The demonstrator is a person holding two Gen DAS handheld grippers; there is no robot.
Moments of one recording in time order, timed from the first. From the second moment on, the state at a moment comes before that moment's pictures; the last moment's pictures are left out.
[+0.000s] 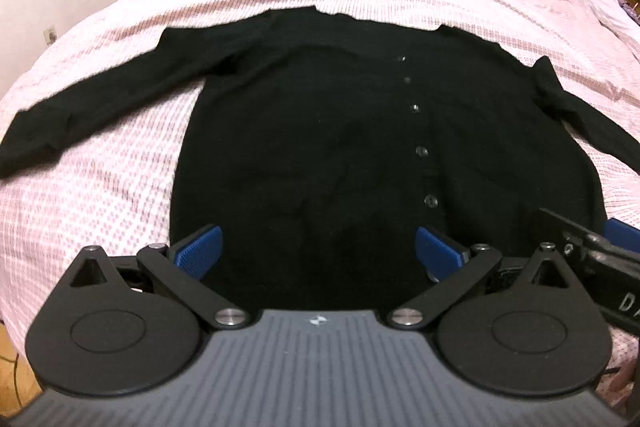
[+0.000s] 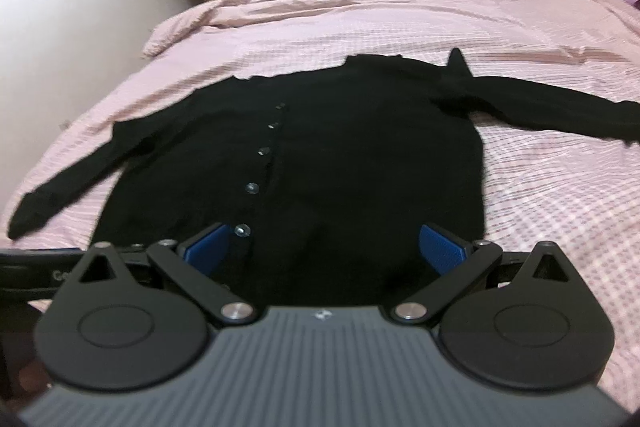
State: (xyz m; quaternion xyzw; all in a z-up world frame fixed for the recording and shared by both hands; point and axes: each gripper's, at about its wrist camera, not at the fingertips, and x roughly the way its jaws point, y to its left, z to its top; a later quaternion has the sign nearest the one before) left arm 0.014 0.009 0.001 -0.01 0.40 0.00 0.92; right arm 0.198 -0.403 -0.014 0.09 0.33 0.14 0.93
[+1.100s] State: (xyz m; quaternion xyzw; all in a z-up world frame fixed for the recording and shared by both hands) left arm 0.182 -0.013 -0.009 0.00 0.46 0.00 0.89; right arm 0.356 -0.647 -0.064 0.31 0.33 -0.13 0.88
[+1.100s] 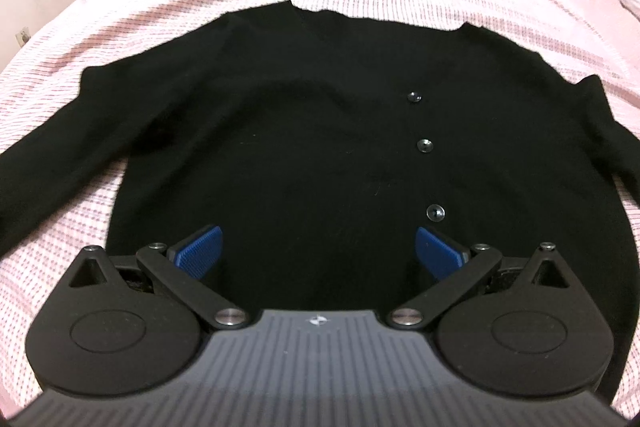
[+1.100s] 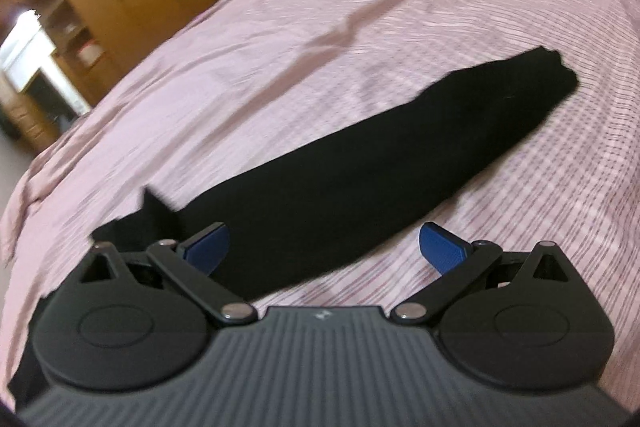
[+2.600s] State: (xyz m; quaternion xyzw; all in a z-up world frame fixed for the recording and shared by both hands) left arm 0.165 0.021 -0.031 -0.02 0.52 -0.02 0.85; right arm 0.409 -0.688 -0.031 0.33 0.27 -0.08 0.90
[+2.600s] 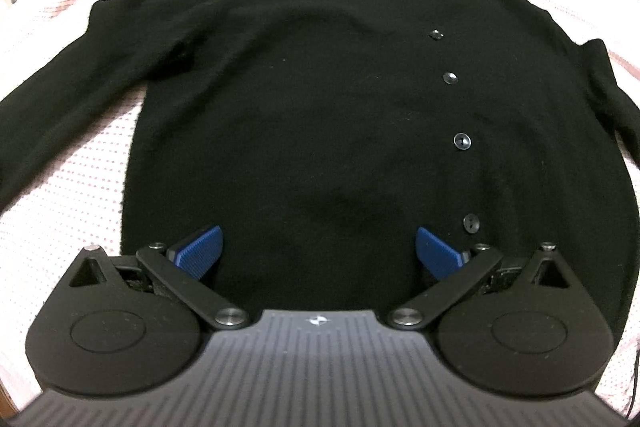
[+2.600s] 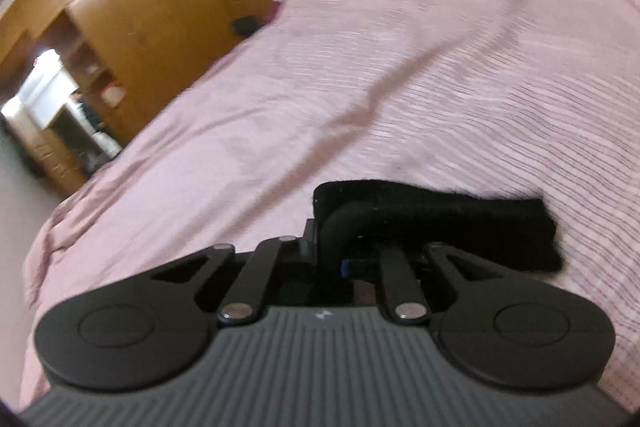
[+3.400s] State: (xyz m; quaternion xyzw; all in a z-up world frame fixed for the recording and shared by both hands) left arm 0.143 0.069 -0.016 -0.06 0.49 0.02 0.87; right arm 0.445 -0.400 0.065 0.19 0.28 0.28 0.90
